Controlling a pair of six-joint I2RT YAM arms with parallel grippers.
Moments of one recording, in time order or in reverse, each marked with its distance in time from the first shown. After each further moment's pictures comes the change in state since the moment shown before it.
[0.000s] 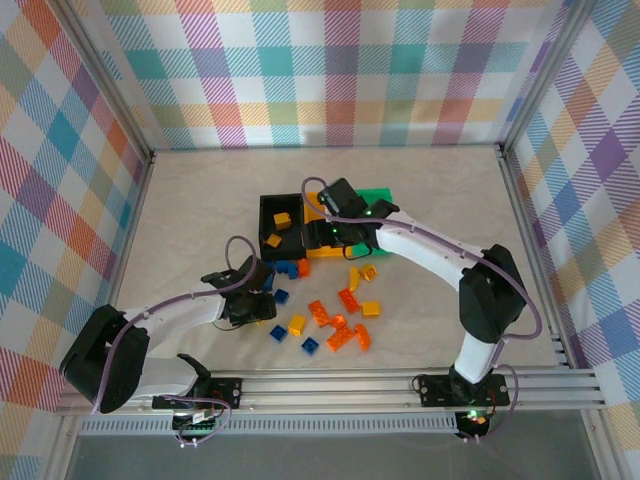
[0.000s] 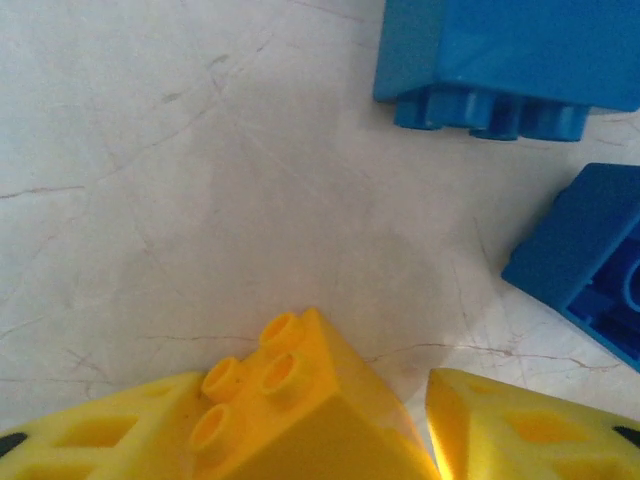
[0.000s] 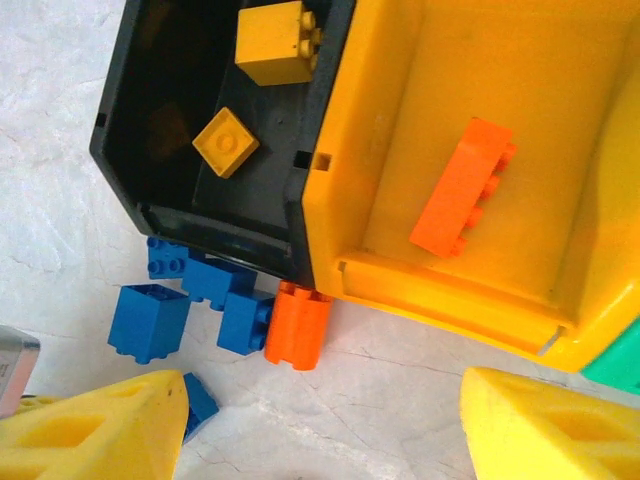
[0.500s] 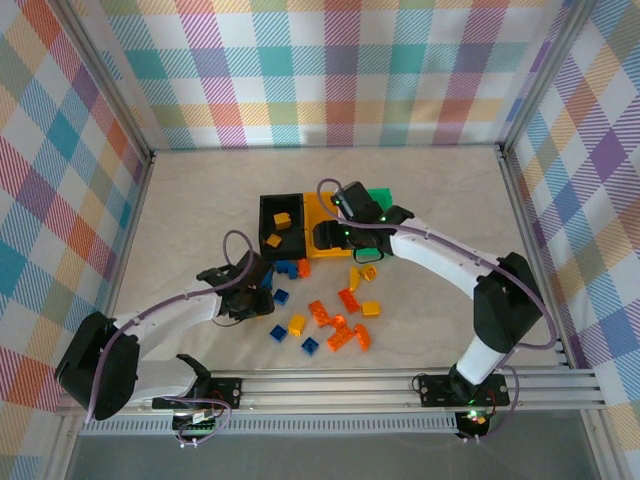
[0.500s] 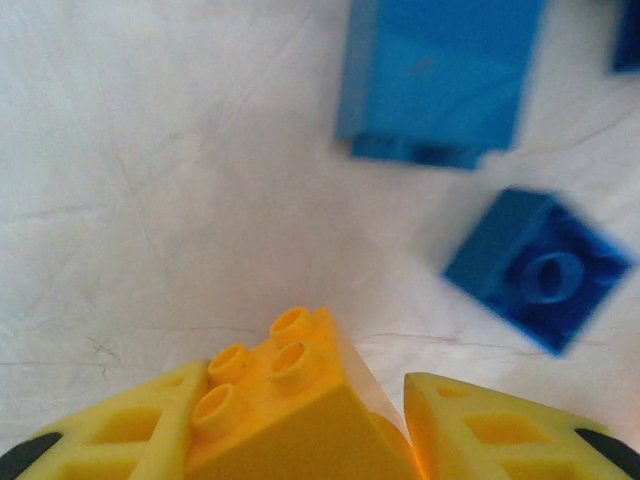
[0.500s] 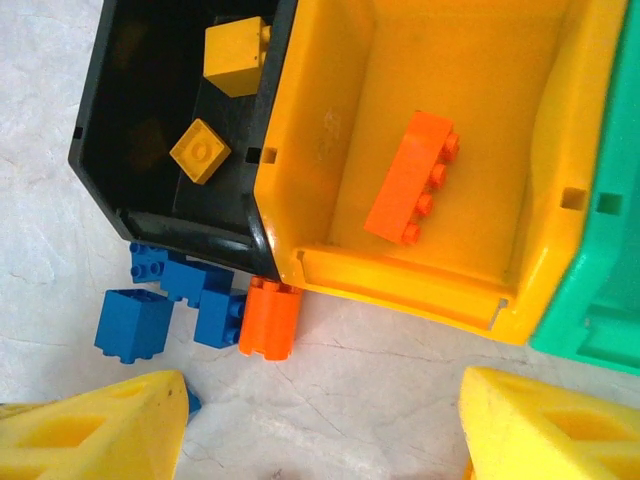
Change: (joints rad) left arm -0.001 -0.049 0.094 -0.082 -0.018 0.005; right arm -0.038 -0.104 -0.131 0.069 0.000 0.026
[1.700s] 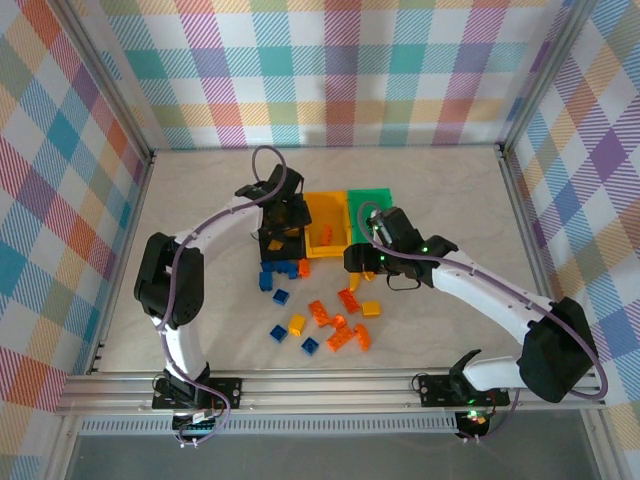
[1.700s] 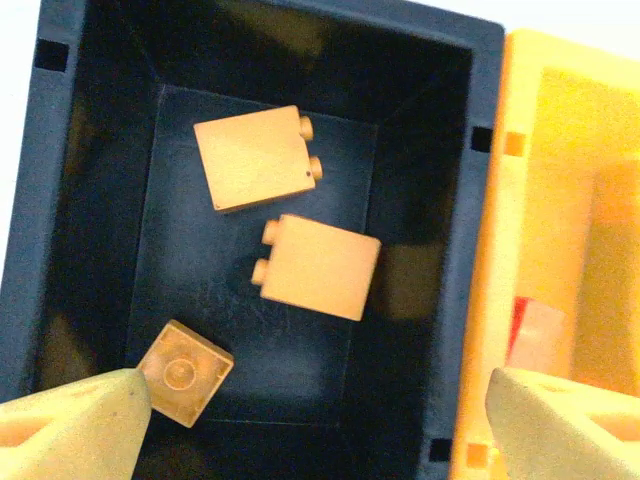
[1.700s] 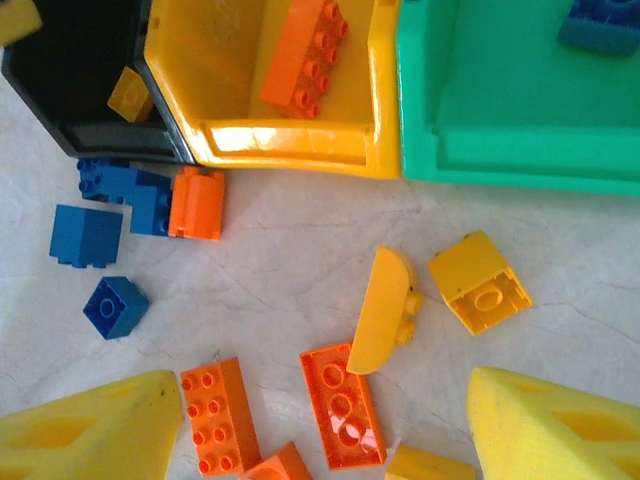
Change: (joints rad) left arm 0.116 0.604 0.779 0.004 -0.066 0.083; right arm -0.054 -0.323 -0.337 -0.001 -0.034 0.033
